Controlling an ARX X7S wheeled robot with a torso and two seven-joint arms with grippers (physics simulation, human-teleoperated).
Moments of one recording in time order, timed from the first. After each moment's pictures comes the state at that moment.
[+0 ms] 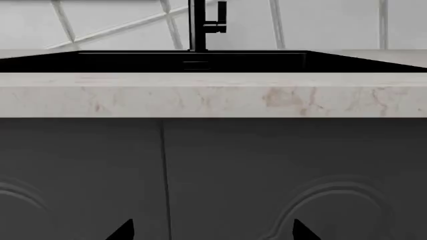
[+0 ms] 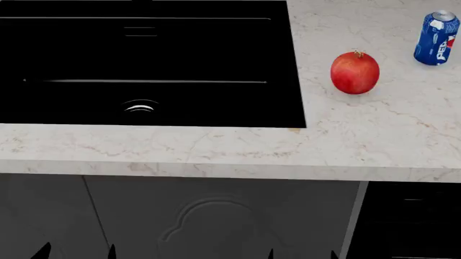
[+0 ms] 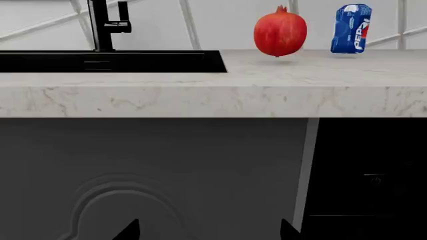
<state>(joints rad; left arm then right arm) 0.00 0.00 0.00 0.00 0.00 0.00 0.00 0.00 0.00 0.00 0.00 0.00 0.00 0.00</state>
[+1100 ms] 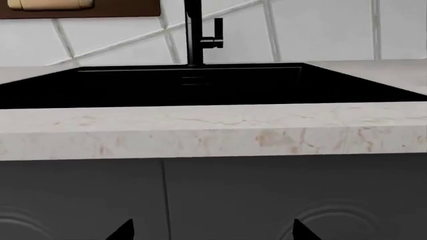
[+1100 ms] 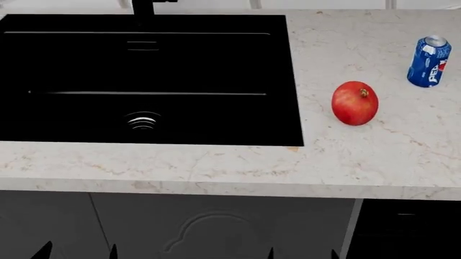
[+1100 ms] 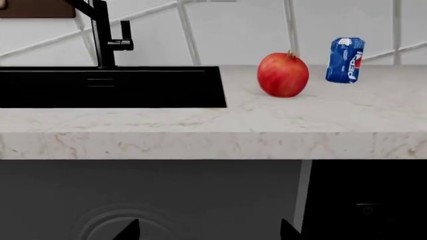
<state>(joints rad) -0.01 -0.09 0.11 0.00 -0.07 0.01 -0.10 0.00 0.09 -0.10 0.00 0.09 -0.02 0.10</state>
